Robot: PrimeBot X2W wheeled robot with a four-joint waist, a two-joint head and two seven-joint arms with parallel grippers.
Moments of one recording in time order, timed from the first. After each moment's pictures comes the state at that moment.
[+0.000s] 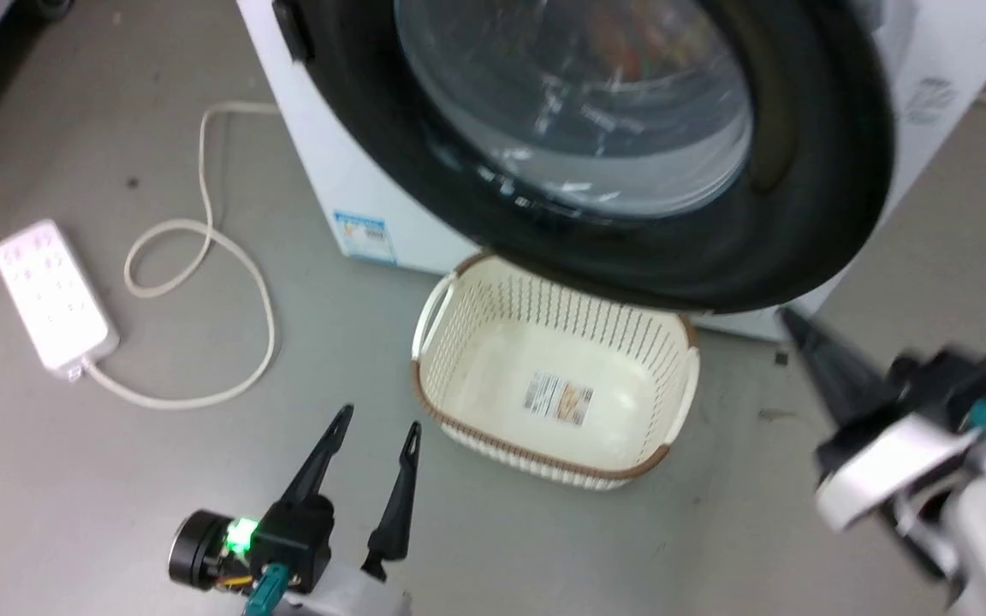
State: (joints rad) left arm -0.05 0.16 -0.29 0.08 -0.12 0.03 -0.26; right arm -0.29 -0.36 0.27 0.17 0.25 0.13 -0.18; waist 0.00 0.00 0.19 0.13
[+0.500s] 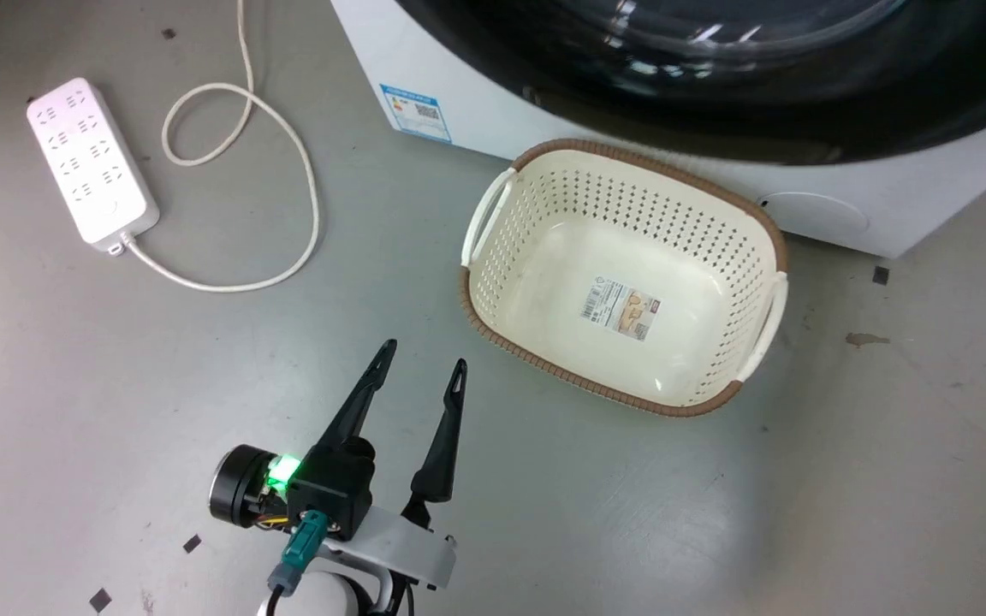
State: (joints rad) left arm -0.17 0.08 -0.31 0.09 -0.09 0.01 -0.26; right arm -0.87 -0.62 0.35 0.54 0.58 0.13 -0.07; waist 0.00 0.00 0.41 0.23
